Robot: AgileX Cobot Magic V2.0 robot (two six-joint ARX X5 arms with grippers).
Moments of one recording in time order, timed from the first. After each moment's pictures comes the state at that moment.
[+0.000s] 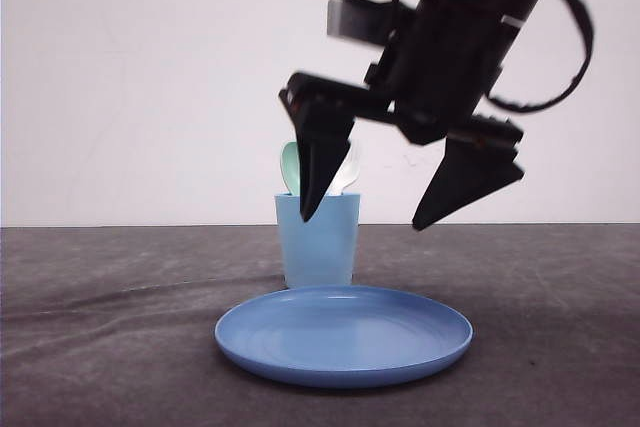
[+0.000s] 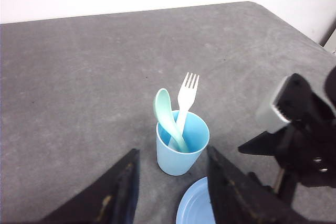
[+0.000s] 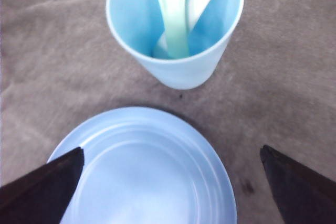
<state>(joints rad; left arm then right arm) -0.74 0.84 0.84 -0.35 -0.18 -0.22 0.77 1.52 0.92 -0.26 0.07 0.39</state>
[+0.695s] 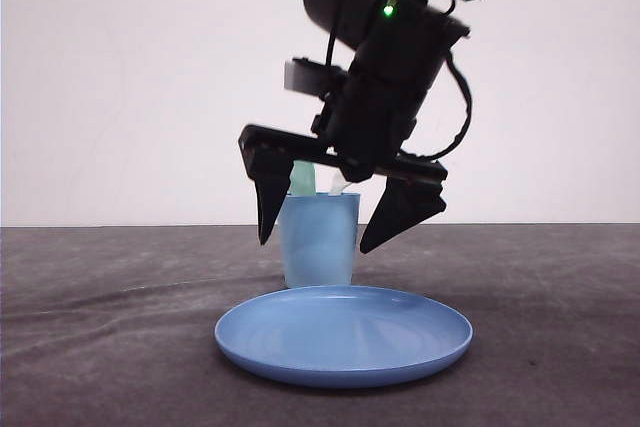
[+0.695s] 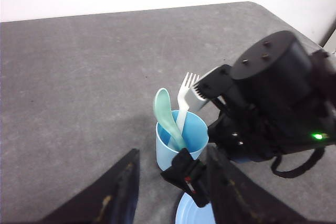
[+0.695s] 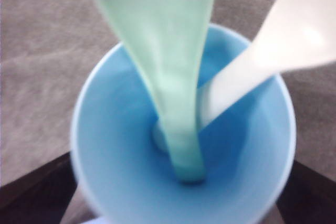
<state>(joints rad) -0.74 0.84 0.84 -0.35 -0.18 -0.23 0.71 1.82 1.19 -0.27 0.02 0.37</state>
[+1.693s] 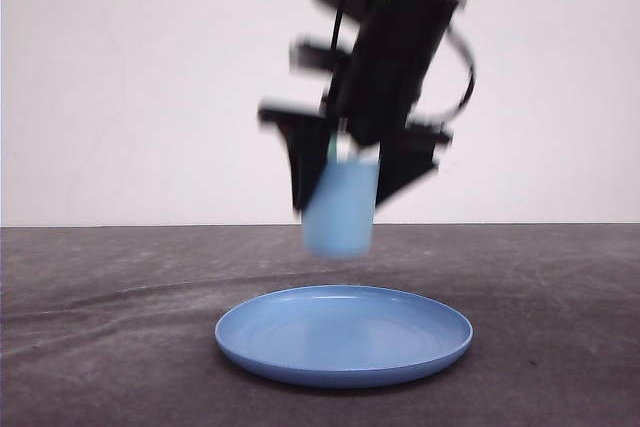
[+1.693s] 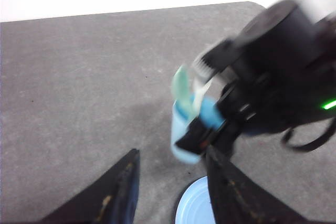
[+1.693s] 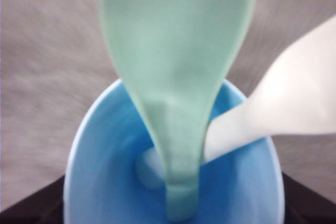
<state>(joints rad) -0.74 0.84 0.84 -0.35 -0.18 -0.22 0.70 1.70 1.26 -0.41 0.06 0.27</state>
